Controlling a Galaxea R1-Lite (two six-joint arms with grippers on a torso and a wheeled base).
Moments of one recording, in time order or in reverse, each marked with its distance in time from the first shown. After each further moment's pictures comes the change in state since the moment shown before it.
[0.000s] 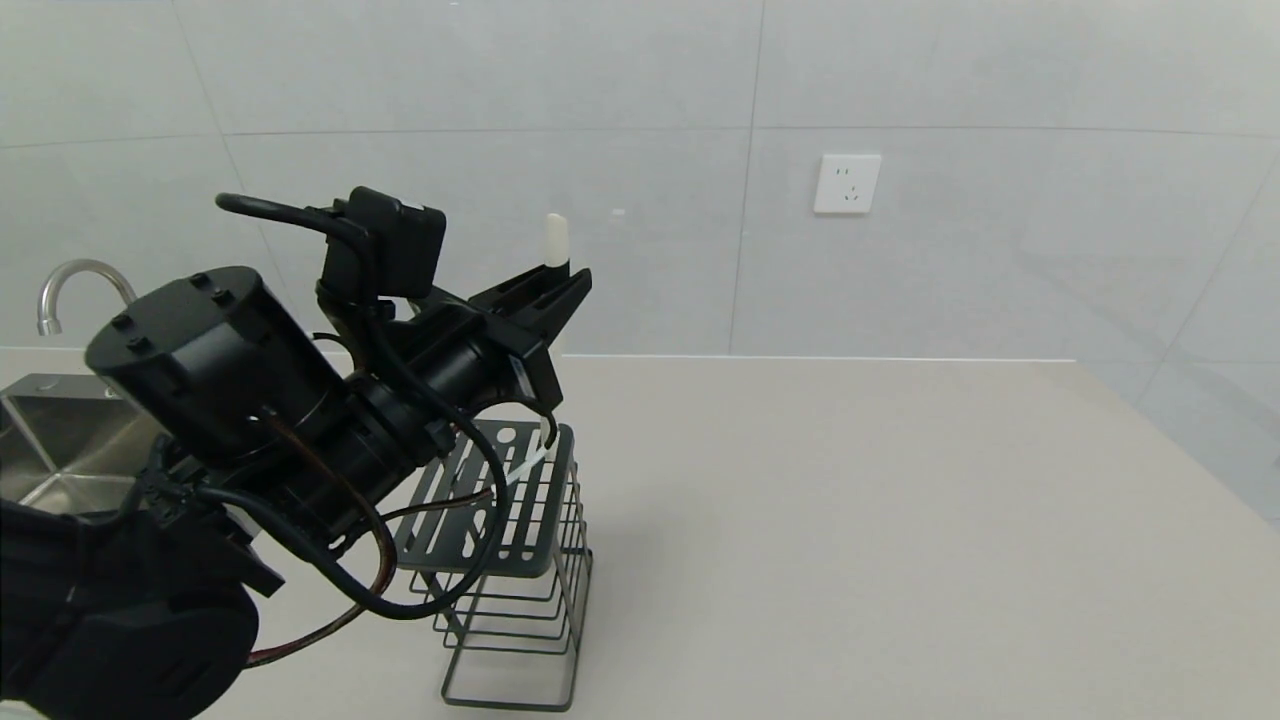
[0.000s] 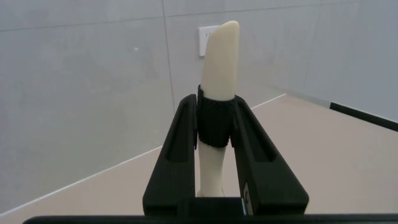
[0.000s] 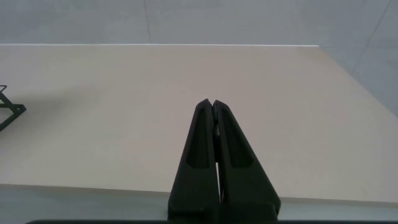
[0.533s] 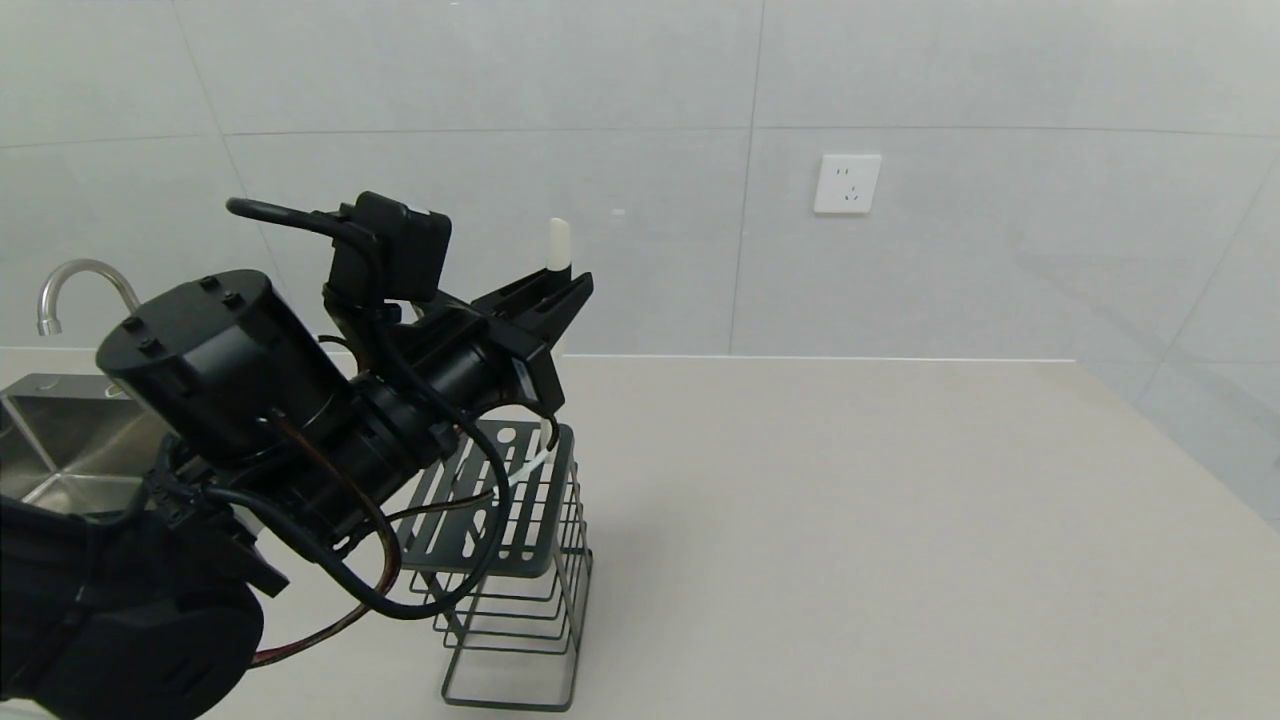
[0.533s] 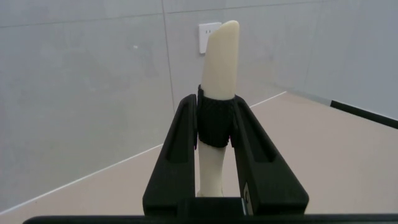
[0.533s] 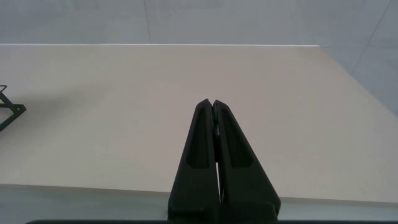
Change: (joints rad) left arm 0.000 0.007 0.005 0.000 0.001 0.000; right arm 0.001 0.000 0.000 0.000 0.000 0.000
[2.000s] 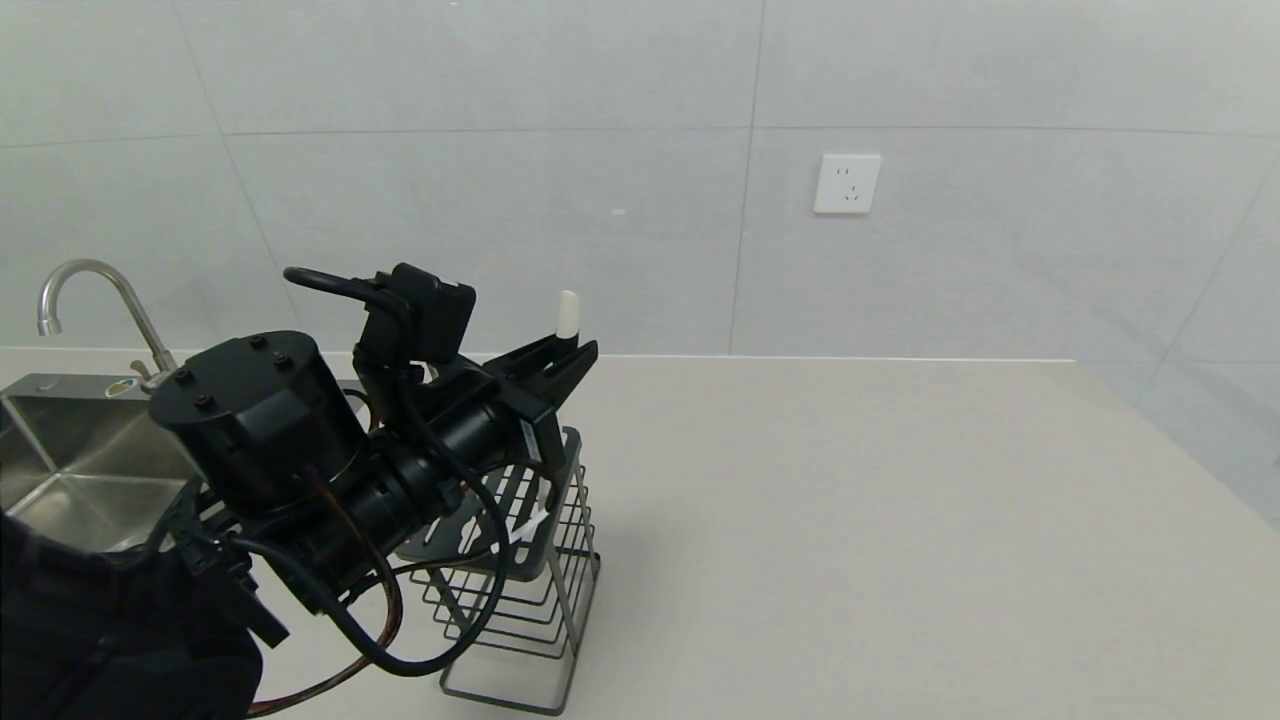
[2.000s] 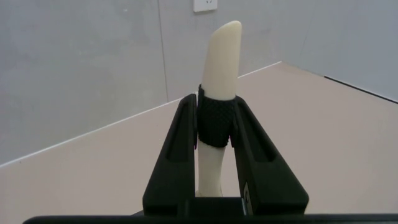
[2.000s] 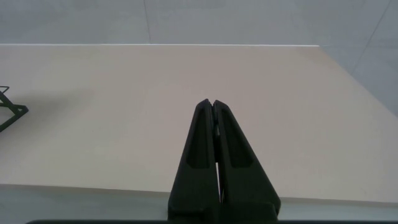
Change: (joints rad) left arm -0.010 0.025 0.098 0.001 0.003 -0.047; right arm 0.000 0.000 0.000 0.000 0.000 0.000
